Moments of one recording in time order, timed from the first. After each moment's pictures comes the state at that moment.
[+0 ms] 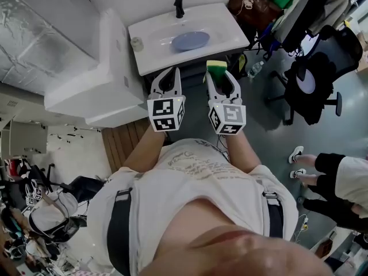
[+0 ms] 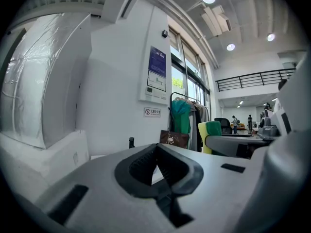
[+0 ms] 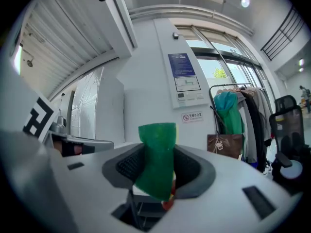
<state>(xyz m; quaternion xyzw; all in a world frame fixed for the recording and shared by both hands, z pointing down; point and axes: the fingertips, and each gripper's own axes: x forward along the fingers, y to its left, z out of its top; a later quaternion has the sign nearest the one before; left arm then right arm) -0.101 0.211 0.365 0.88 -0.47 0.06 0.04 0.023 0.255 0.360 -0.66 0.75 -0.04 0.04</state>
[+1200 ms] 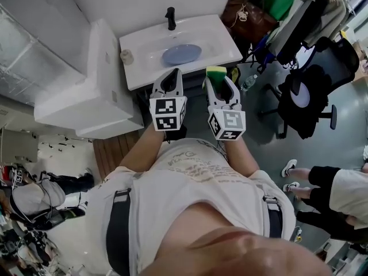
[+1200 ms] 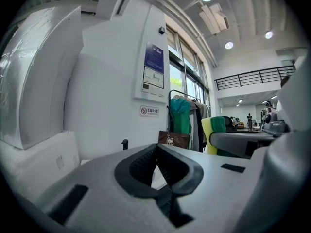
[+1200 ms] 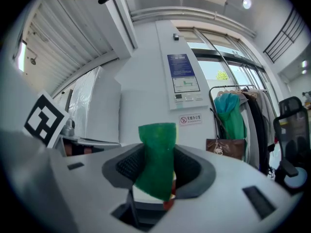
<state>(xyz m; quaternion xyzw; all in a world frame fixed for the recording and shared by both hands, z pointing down) -0.037 0.155 0.379 0.88 -0.47 0.06 0.03 0.075 0.211 0.366 -0.65 0.75 -0.02 0.04</state>
